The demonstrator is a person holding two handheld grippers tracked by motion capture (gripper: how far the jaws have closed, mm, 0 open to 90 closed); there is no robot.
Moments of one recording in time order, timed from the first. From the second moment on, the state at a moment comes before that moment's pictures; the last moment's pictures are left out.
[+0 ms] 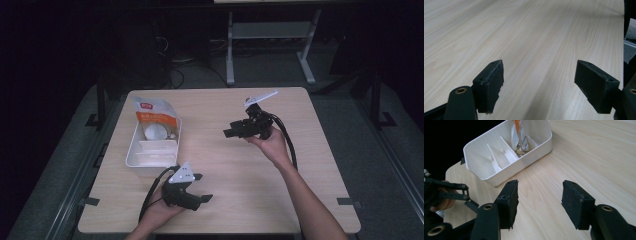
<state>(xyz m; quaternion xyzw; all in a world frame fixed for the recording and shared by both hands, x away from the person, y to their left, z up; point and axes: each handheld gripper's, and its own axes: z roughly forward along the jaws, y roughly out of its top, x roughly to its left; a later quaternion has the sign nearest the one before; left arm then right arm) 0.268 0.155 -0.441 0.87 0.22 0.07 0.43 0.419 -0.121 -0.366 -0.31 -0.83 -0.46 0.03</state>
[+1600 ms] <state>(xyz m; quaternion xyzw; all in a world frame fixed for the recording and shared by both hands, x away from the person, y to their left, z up) 0.269 0.155 -0.441 0.87 0.23 0.08 0.43 0.365 -0.209 -0.369 -0.34 -0.81 -0.48 0.01</state>
